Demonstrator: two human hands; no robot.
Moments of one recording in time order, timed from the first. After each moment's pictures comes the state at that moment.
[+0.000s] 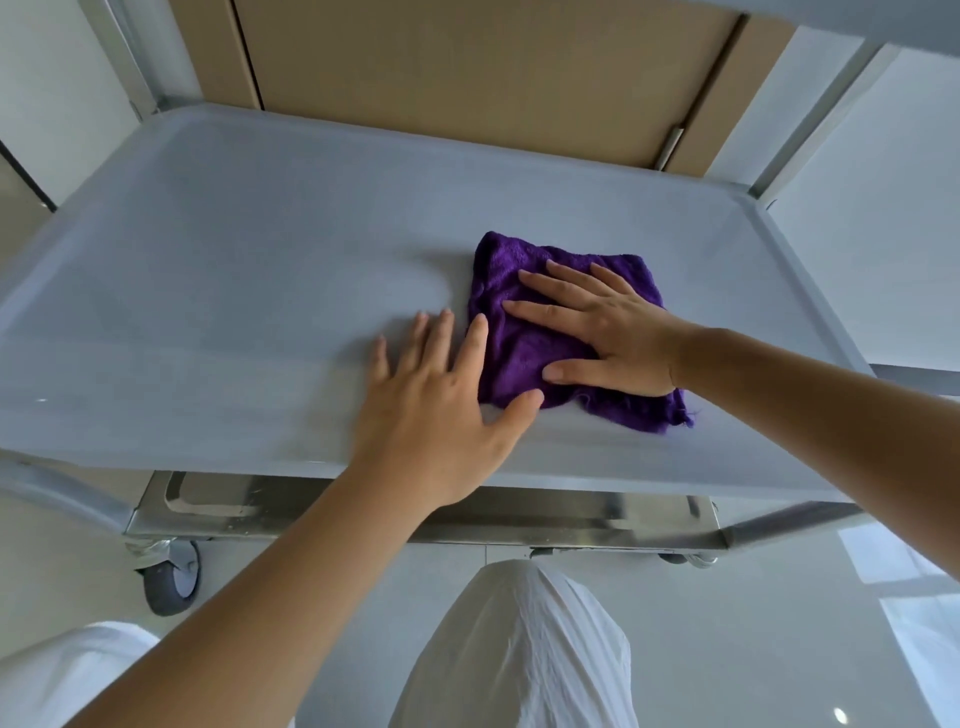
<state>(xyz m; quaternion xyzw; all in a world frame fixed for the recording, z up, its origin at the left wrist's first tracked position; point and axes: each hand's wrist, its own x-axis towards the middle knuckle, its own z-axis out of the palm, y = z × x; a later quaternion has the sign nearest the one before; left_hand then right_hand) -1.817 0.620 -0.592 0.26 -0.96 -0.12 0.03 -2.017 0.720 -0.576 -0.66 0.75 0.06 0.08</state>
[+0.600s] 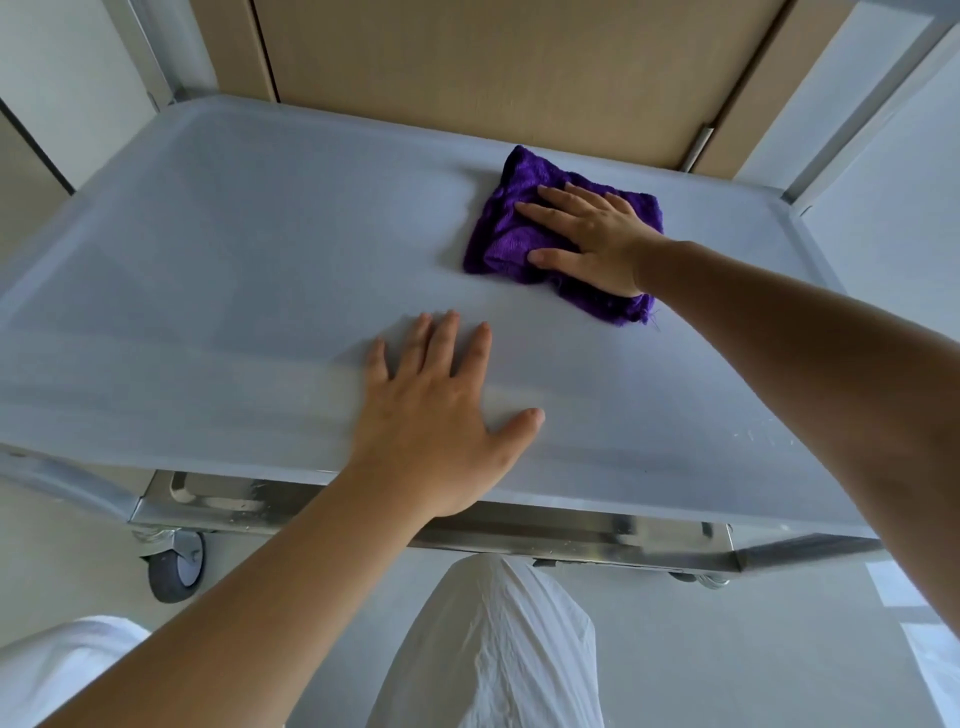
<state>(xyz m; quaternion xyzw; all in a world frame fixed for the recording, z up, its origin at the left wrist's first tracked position) -1.826 0.620 -0.589 0.27 -0.96 -0.10 -0.01 -2.096 0.644 -0.579 -0.56 0.82 0.04 0.06</state>
